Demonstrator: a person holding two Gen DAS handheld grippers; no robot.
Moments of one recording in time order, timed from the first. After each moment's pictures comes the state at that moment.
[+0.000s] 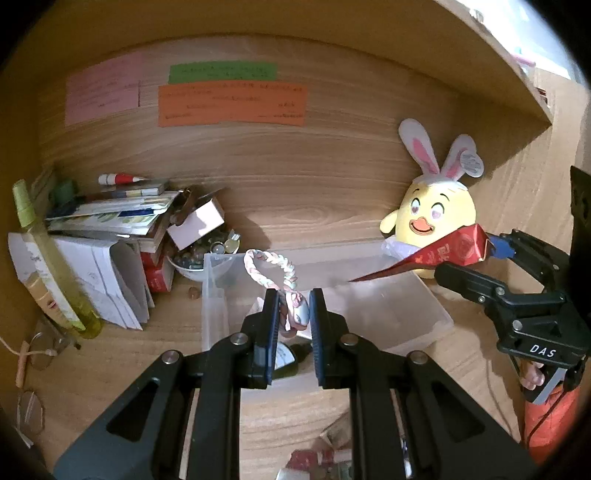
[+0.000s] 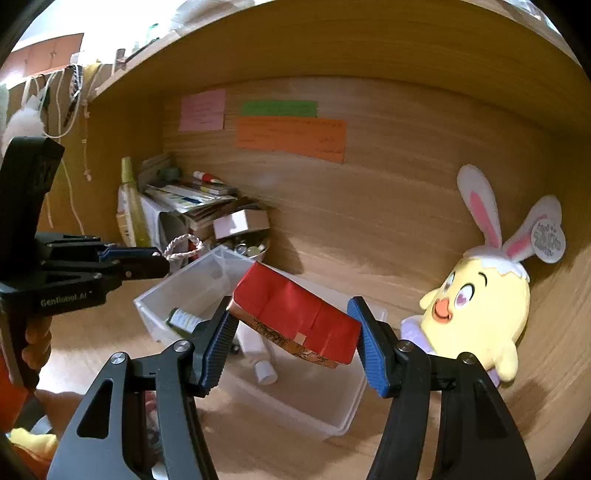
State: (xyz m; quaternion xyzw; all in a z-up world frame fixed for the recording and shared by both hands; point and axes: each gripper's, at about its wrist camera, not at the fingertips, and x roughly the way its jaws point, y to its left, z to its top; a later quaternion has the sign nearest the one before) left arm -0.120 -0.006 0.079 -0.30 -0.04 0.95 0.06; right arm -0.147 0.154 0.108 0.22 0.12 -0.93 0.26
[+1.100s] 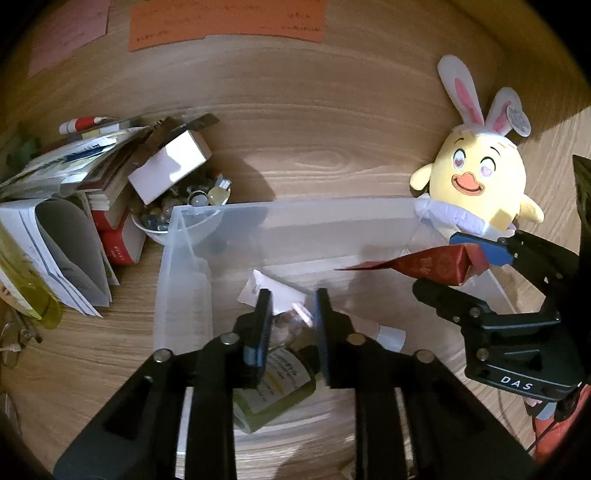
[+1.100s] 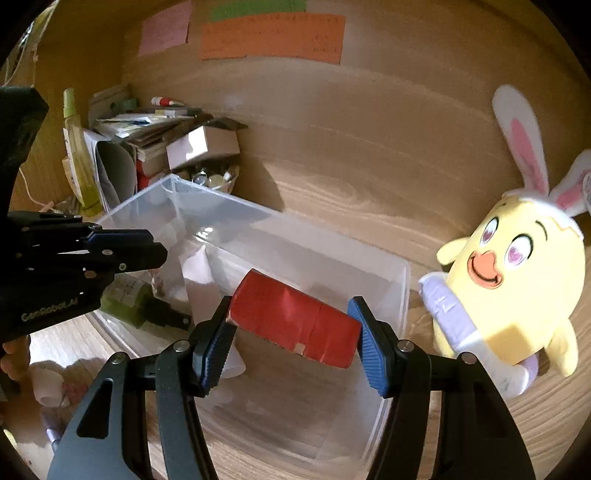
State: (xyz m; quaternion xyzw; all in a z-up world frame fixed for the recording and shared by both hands) left arm -0.189 -0.002 0.015 -0.38 -0.04 0.92 0.05; right arm -0.218 0.133 0.036 0.33 0.16 -0.90 0.22
